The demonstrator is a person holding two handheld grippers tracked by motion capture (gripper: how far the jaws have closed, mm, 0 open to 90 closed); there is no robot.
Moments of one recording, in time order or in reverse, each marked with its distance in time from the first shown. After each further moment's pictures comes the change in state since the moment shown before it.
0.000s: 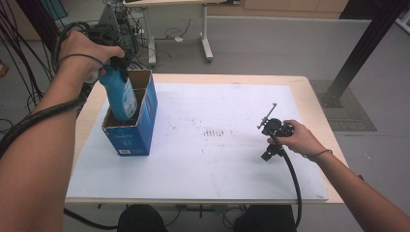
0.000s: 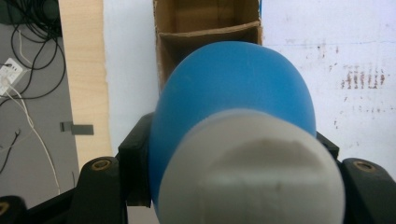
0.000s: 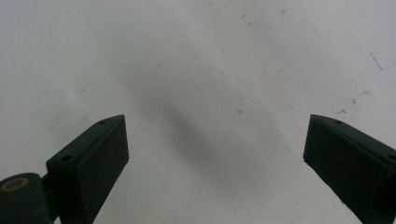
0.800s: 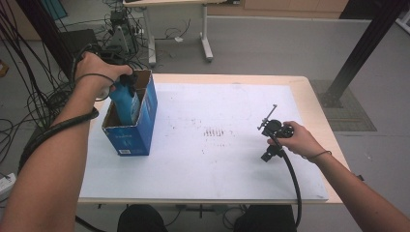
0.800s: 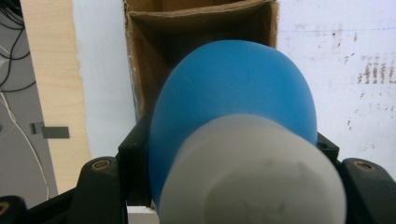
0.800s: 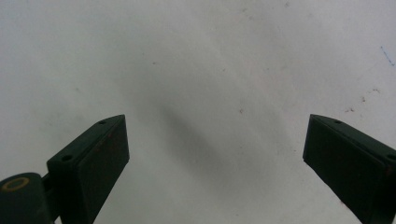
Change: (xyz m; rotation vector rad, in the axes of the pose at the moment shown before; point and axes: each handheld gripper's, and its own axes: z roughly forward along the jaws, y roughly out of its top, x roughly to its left) left arm -0.001 0.002 0.055 0.052 -0.023 0.007; right arm -0.003 -0.002 0.007 0.001 0.012 0.007
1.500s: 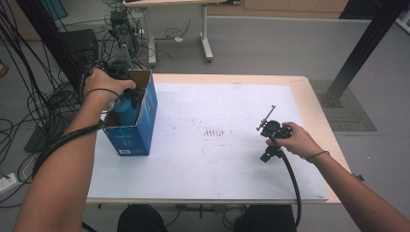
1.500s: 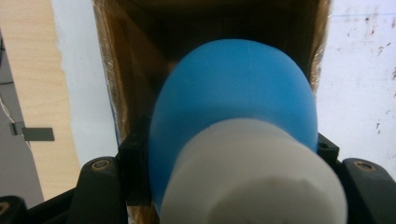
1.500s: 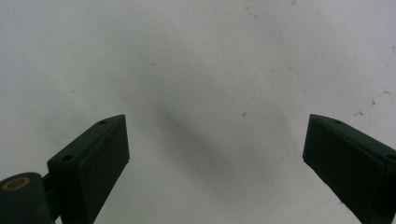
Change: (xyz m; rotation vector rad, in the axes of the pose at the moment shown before) left arm 0.004 -0.001 0.045 0.037 -0.001 -0.017; right arm 0.000 0.002 0.006 0.011 0.004 0.000
